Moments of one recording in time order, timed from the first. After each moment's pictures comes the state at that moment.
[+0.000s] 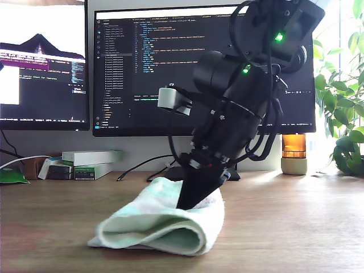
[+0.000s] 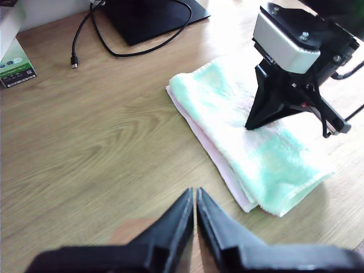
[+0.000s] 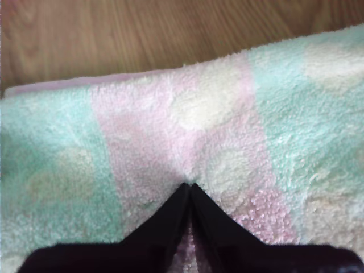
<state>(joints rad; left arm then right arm) -0.46 0.58 0.61 -0.63 0.16 0.03 0.61 1.88 1.13 -0.39 -0.30 -0.63</state>
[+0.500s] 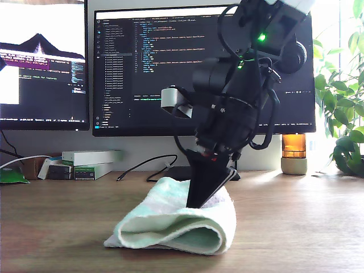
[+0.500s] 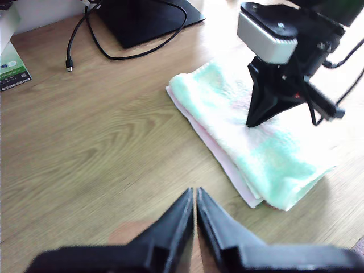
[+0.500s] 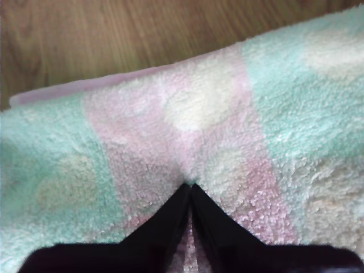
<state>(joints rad) -0.46 0.58 0.61 -0.62 0.17 0.03 0.59 1.95 1.30 -0.64 -0.37 -0.63</state>
